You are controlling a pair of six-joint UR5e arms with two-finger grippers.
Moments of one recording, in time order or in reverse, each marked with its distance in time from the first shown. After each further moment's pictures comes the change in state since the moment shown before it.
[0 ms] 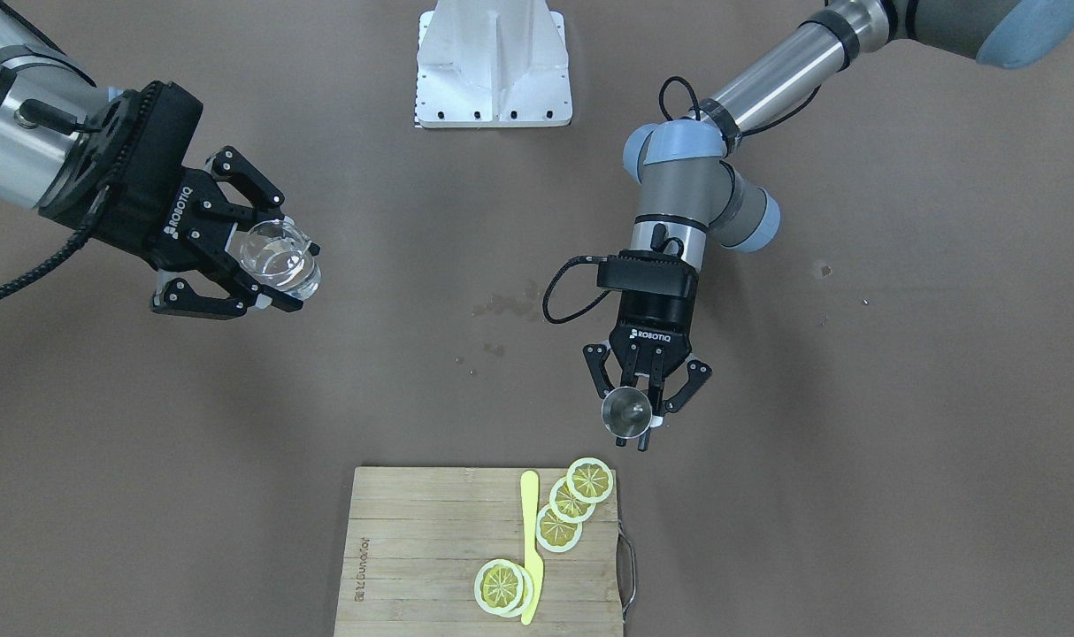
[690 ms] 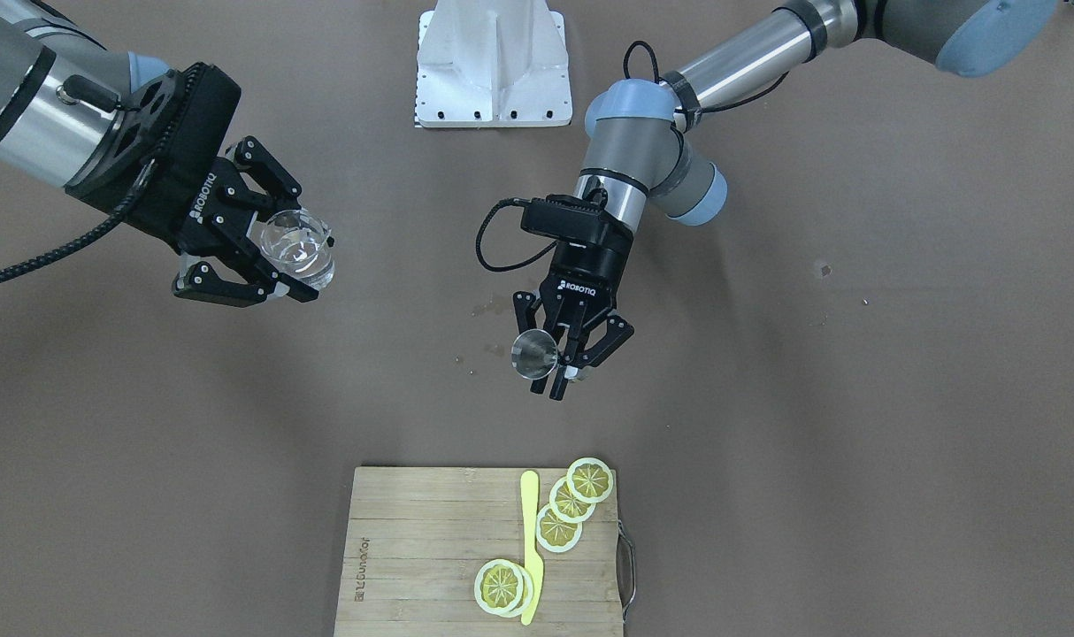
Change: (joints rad) left arm 0.079 -0.037 -0.056 -0.003 -0.011 0.123; right arm -0.032 -0.005 0.090 -0.155 -0.051 -0.114
